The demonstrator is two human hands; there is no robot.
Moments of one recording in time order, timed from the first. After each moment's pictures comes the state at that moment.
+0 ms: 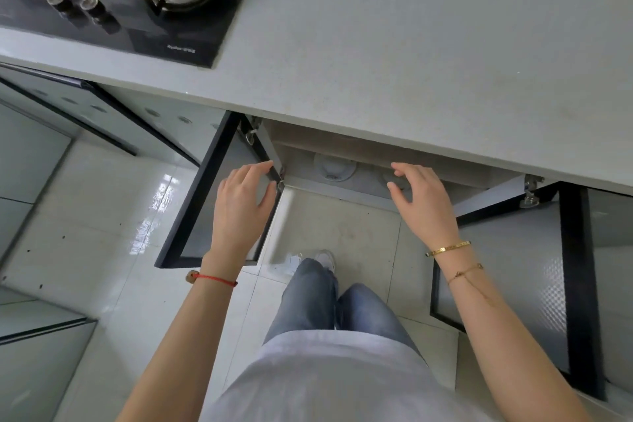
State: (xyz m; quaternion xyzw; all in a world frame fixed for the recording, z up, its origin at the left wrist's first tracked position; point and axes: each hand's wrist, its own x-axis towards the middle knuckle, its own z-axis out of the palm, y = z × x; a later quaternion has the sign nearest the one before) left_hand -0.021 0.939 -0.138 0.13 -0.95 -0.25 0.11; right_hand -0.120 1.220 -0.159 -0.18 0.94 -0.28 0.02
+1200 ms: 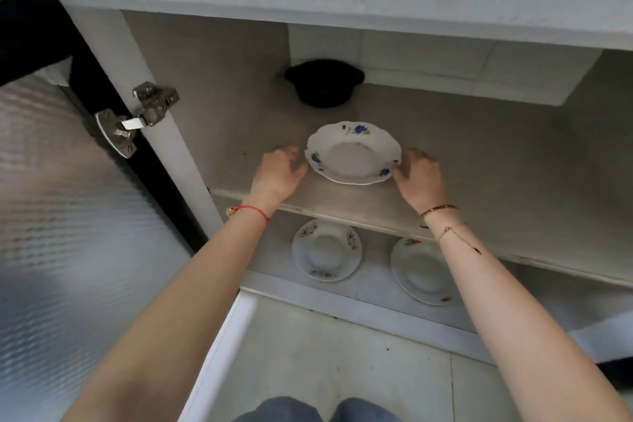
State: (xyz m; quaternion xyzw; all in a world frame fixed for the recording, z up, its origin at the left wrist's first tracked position) left_hand -0.355 0.916 -0.570 0.14 -0.92 -0.34 0.11; right_hand -0.425 1.166 -0.582 -0.12 0.94 -0.29 -0.11
